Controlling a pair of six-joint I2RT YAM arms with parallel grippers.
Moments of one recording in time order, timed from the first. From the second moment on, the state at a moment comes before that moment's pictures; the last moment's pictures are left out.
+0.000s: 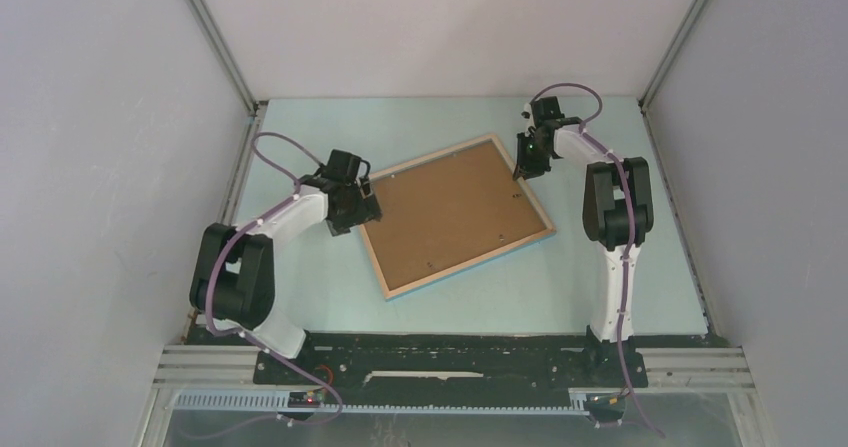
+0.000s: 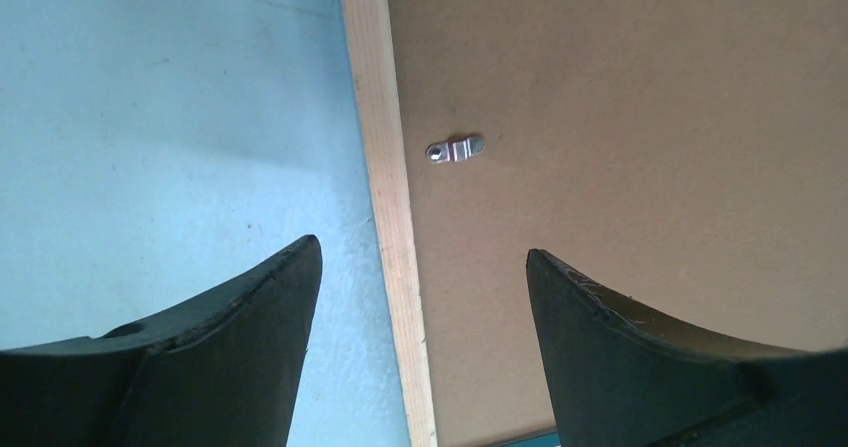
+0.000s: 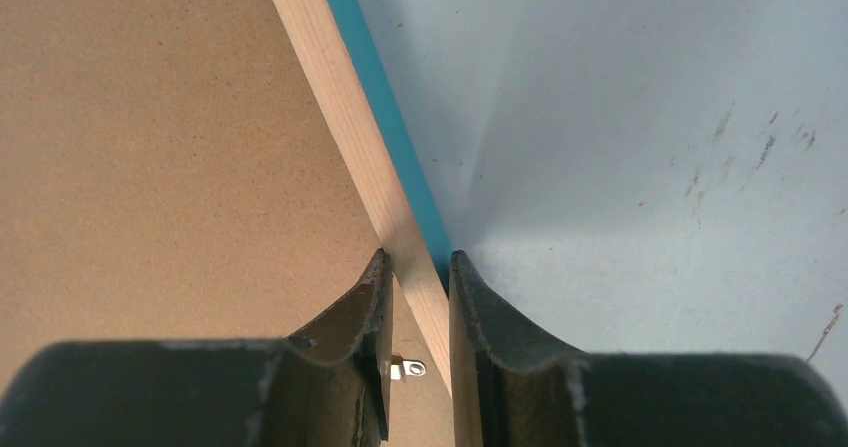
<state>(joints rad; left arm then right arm) -0.29 1.57 1.01 -0.52 -0.07 -0.64 0.15 2.22 1.74 -0.64 -0.16 0.19</state>
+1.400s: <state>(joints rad) -0.26 1.87 1.26 -0.69 -0.16 -0.74 0.14 2.21 1.72 -0.60 -0.23 0.20</state>
